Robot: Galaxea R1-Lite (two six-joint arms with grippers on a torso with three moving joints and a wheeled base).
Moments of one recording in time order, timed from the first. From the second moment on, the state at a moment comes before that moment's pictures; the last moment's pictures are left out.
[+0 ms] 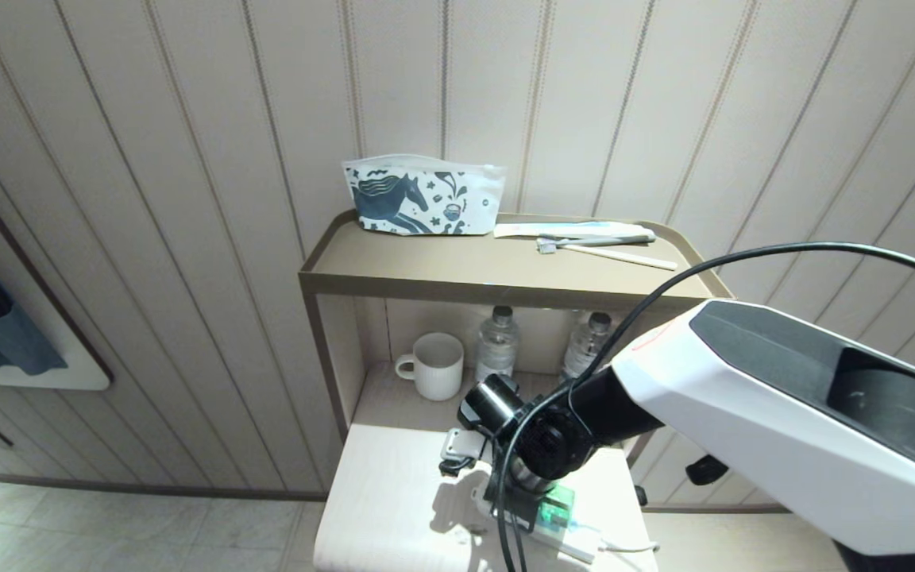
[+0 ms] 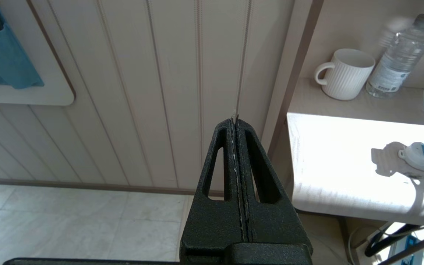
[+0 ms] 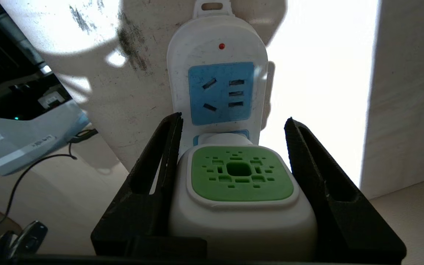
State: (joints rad) left arm 0.00 0.00 0.00 0.01 -0.01 0.00; right arm 0.69 2.37 -1.35 0.21 -0.17 -0.47
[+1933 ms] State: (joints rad) left arm 0.00 0.00 0.00 0.01 -0.01 0.00; right arm 0.67 2.32 -1.28 0.21 -0.17 -0.36
